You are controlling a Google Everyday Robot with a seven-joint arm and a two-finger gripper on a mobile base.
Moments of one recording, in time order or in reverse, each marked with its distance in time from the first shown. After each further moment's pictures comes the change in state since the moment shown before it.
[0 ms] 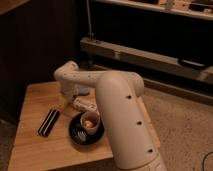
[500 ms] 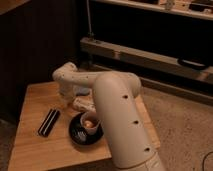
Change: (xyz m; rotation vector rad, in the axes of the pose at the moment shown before) arm -0.002 -0.003 0.008 0.004 -0.029 -0.015
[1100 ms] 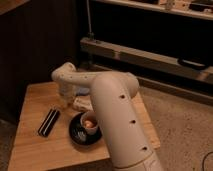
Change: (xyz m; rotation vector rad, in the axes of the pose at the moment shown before) arm 0.003 -0.001 0.002 -0.002 -0.015 -0.020
